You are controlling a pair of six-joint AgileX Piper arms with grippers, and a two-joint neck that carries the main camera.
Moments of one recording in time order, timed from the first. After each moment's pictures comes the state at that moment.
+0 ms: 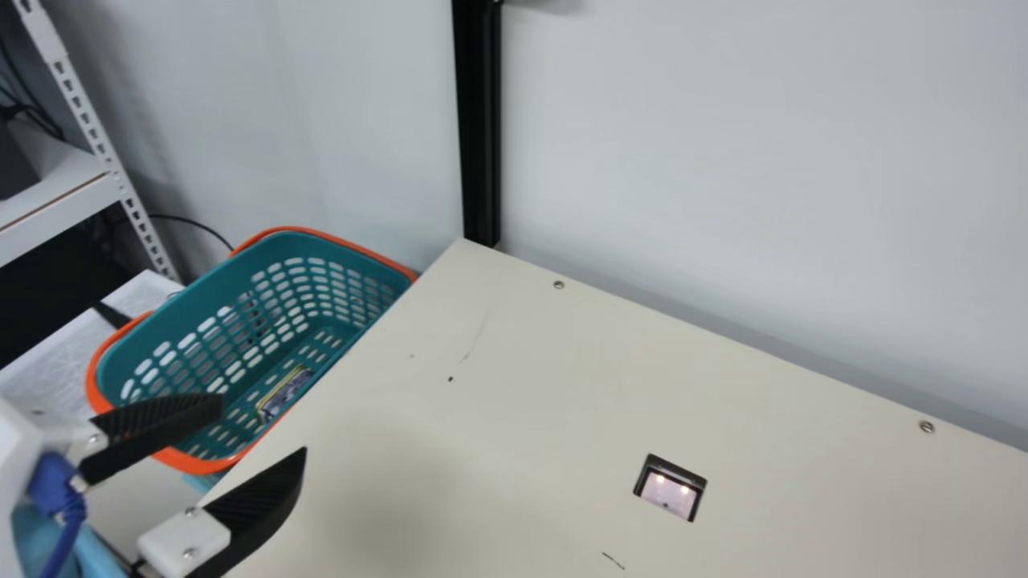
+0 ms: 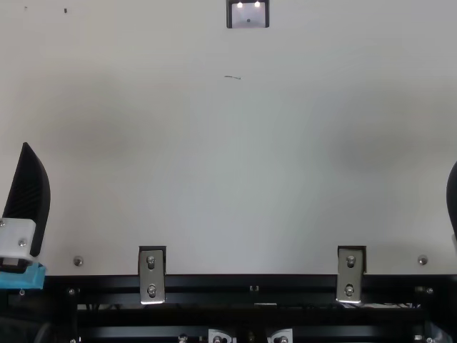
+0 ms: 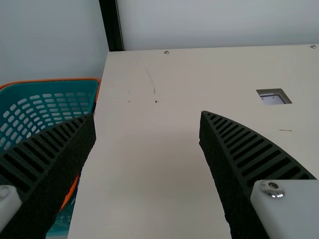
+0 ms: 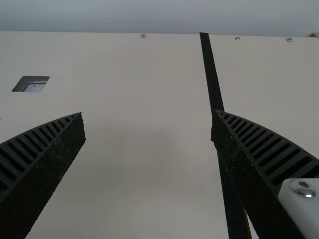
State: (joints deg) left arm -3.9 13.6 -20.2 4.9 38.3 -6.4; right arm -4.0 13.6 -20.2 5.0 38.3 -6.4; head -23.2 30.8
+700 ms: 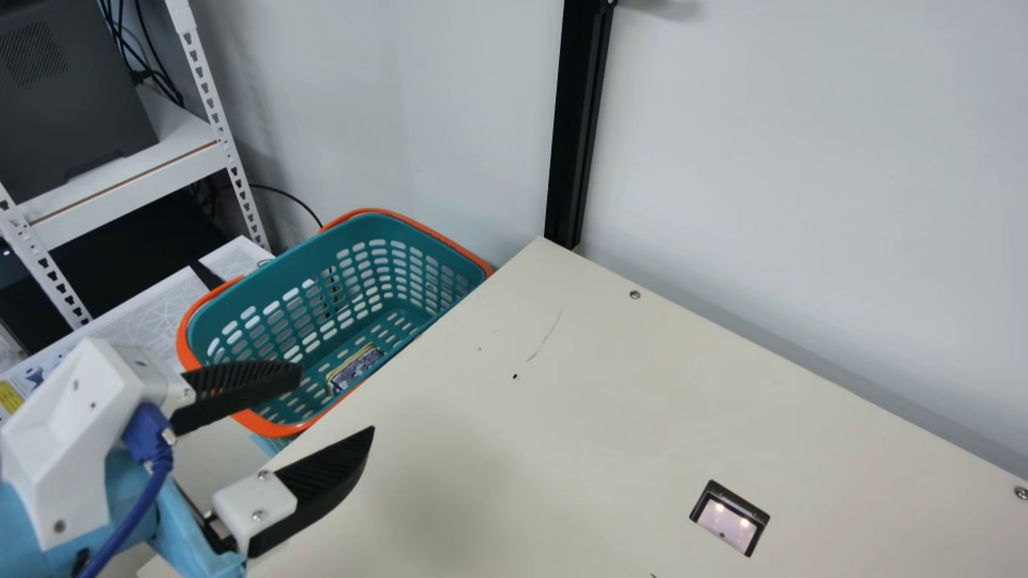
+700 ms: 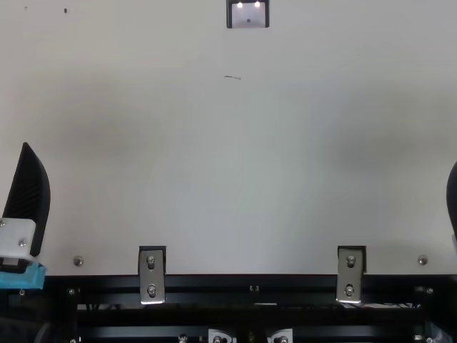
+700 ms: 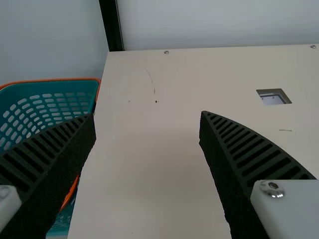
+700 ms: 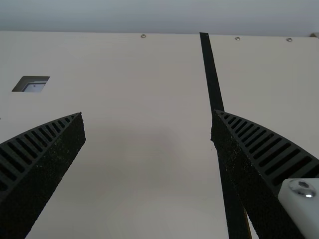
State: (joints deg) left arm -3.9 13.6 -20.2 4.9 38.3 -6.4; right arm -4.0 13.6 -20.2 5.0 38.3 -6.4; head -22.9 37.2
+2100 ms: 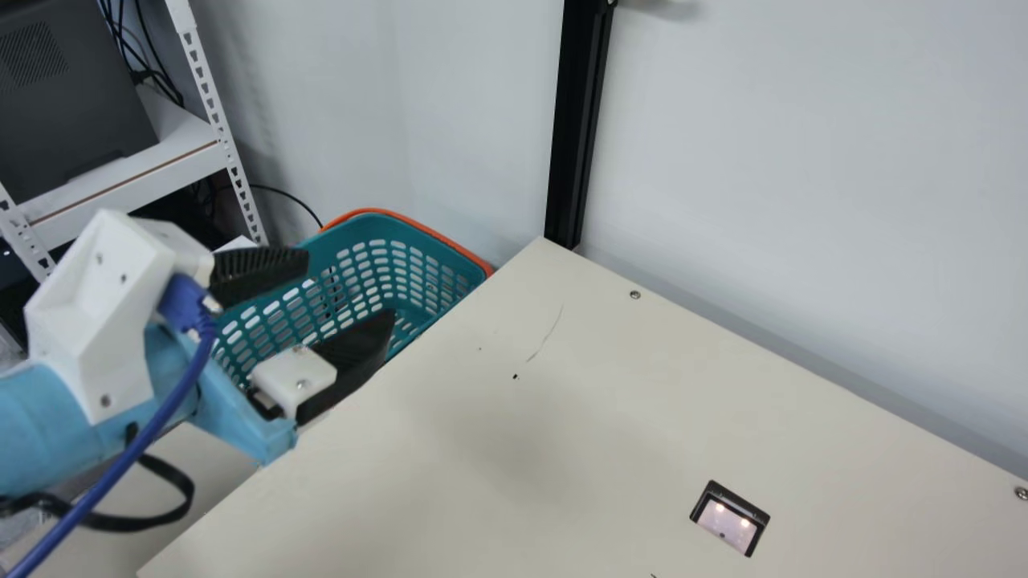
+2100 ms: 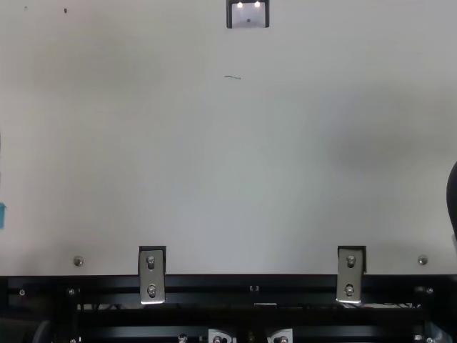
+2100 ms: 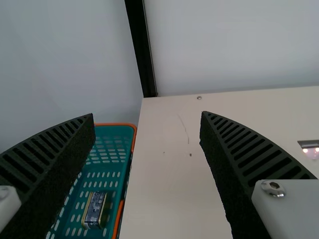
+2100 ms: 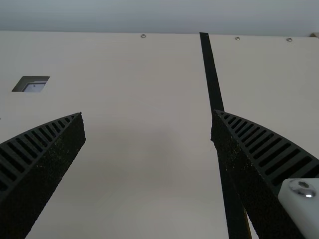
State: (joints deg) left arm 0.9 31.4 -29.8 15.8 24.6 -11.4; right arm -4.0 13.6 -20.2 5.0 38.3 -6.4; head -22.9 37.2
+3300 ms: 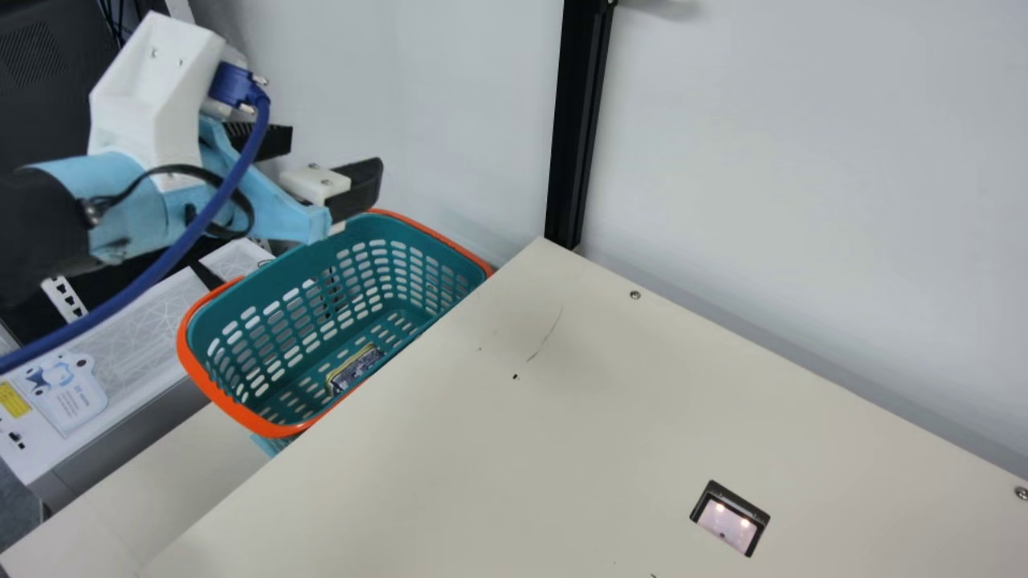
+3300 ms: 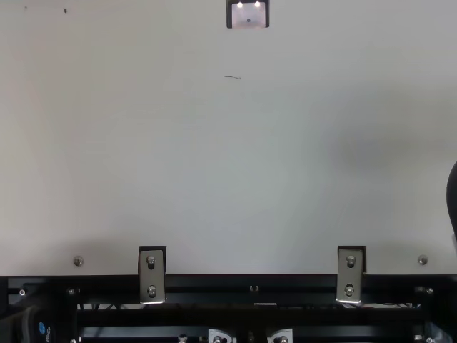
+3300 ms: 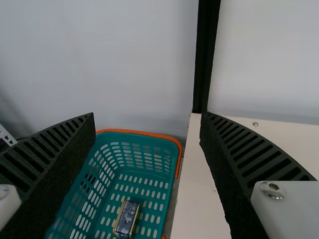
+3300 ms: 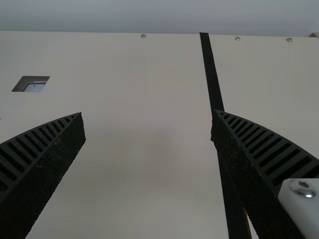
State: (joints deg) left arm 26.5 55.8 -48.1 -23.9 22.2 30.0; right arm -4.0 13.6 -20.2 5.0 38.3 -6.4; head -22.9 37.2
